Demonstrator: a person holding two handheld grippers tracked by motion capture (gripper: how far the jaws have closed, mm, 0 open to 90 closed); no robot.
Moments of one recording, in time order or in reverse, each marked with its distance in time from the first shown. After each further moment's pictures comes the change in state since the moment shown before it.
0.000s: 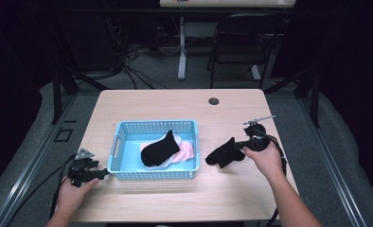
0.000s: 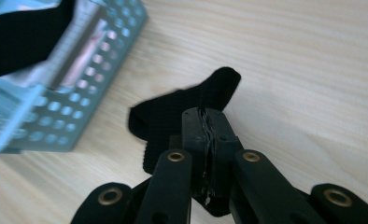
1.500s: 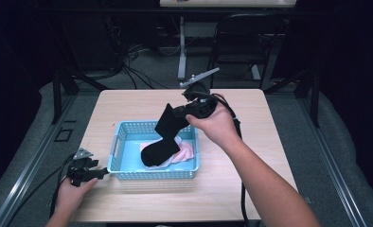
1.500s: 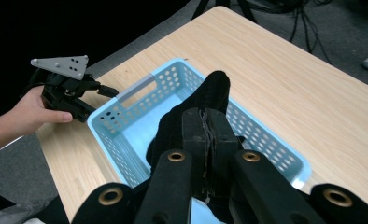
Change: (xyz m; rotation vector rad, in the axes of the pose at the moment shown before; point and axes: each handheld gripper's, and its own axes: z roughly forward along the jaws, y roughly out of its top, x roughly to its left) left arm 0.001 0.001 -0.003 -0.017 -0.005 -0.003; right arm 0.181 0.126 -0.064 -0.172 0.215 -0.390
